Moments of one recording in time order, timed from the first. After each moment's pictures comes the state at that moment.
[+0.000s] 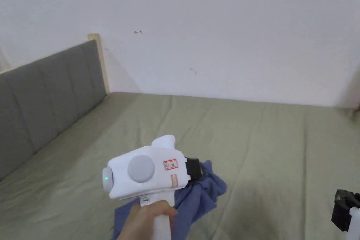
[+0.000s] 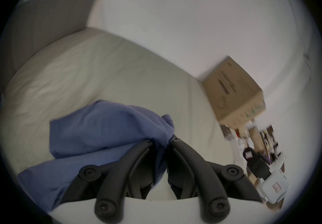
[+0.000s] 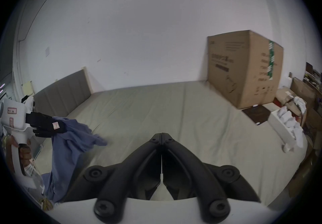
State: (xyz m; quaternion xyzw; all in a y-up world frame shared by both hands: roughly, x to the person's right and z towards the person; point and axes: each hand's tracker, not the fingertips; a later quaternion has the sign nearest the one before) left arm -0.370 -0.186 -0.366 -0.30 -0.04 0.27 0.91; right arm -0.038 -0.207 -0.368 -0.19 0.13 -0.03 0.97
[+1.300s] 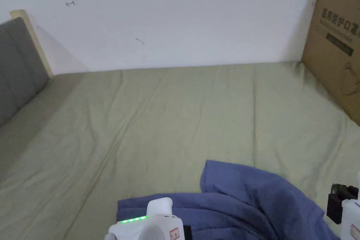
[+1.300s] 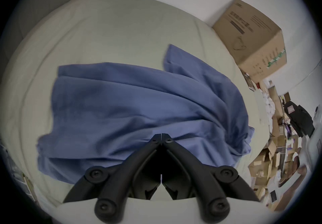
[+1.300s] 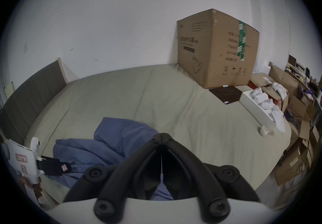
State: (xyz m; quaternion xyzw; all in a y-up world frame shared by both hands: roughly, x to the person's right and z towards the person) left arm -0.291 -0.334 -0.328 -0.48 0.02 0.20 0.85; right arm 0.039 -0.251 -0.356 -0.28 0.06 -0.01 0.96
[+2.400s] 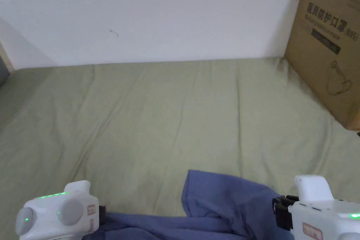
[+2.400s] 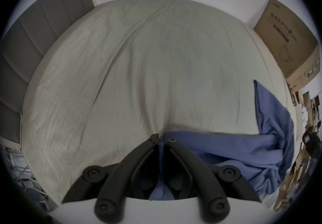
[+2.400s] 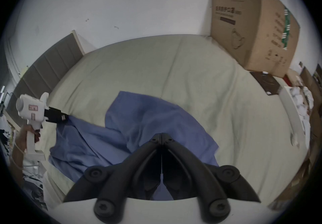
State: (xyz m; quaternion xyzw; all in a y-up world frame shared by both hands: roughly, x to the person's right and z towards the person) left arm -0.428 -0.353 -0.427 -0.51 0.13 0.13 0.84; right arm 0.018 -0.303 -0.461 -0.40 0.19 0.00 0.89
